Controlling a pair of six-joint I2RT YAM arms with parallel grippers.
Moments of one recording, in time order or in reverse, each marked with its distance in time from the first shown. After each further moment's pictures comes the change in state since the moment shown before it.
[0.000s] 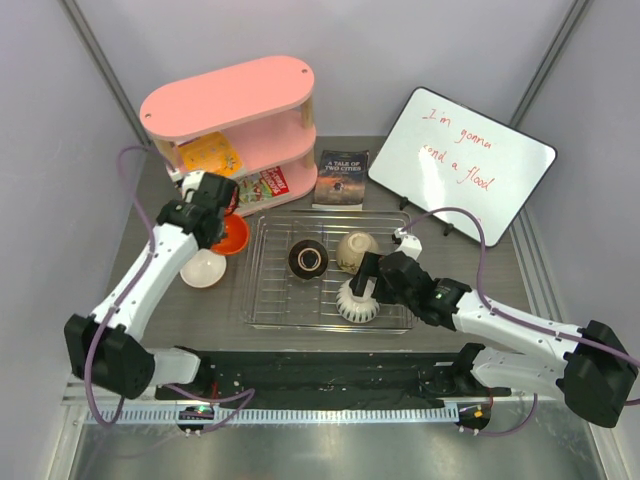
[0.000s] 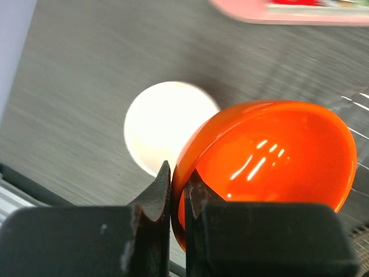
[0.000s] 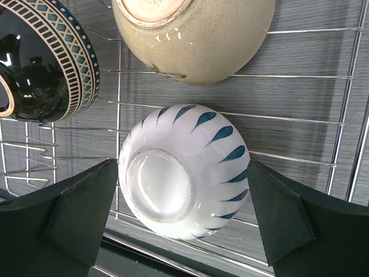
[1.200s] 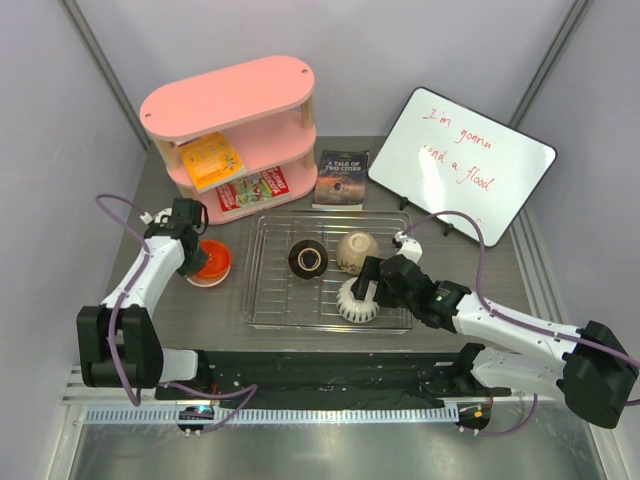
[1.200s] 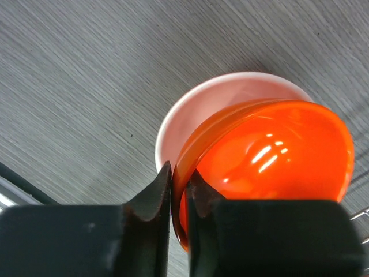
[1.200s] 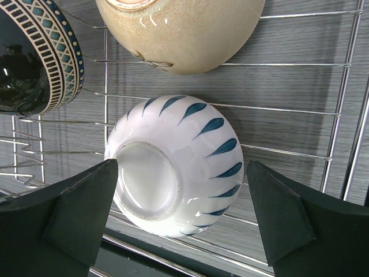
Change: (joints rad) left arm 0.349 -0.017 -0.344 0.180 0.211 -0.108; right arm 0.000 -0.005 -0.032 0.006 -0.013 0.001
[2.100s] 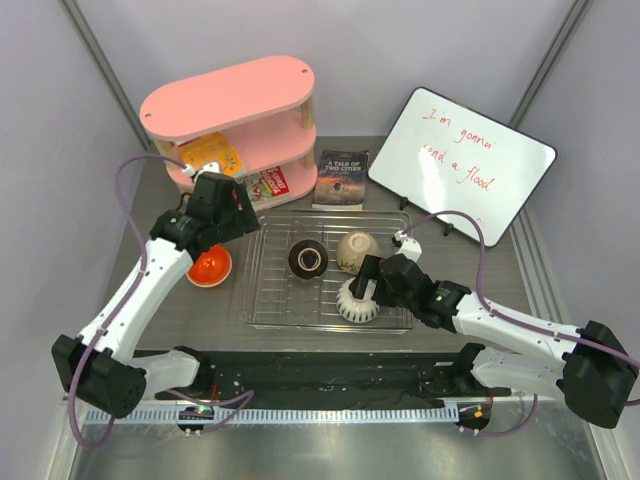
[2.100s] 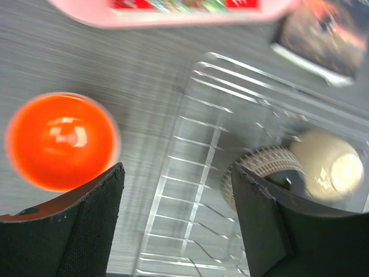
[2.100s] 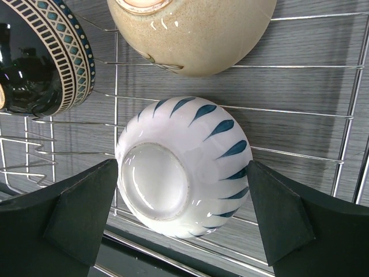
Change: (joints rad) left arm -0.341 -0.137 0.288 0.003 0.092 0.060; right arm 0.000 0.001 0.000 0.019 -0.010 0.012
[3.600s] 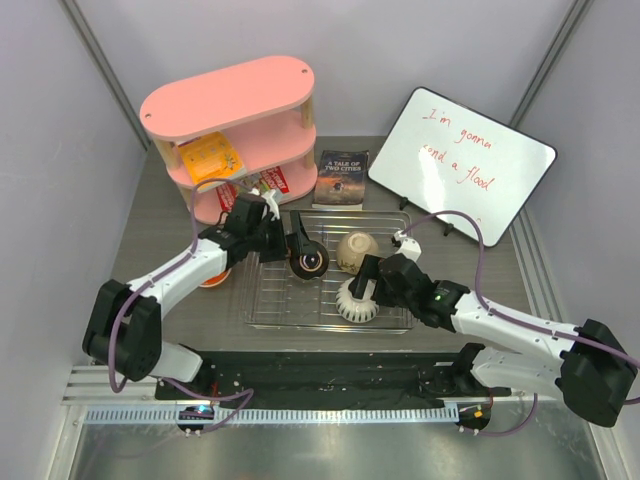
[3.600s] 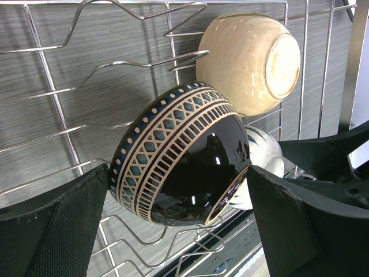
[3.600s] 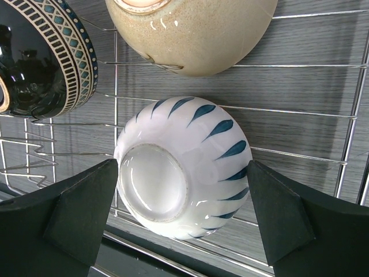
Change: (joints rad) left arm -0.100 0.233 -0.299 0.543 0.652 0.025; right arm -0.002 0.011 0.000 0.011 -0.011 0.008
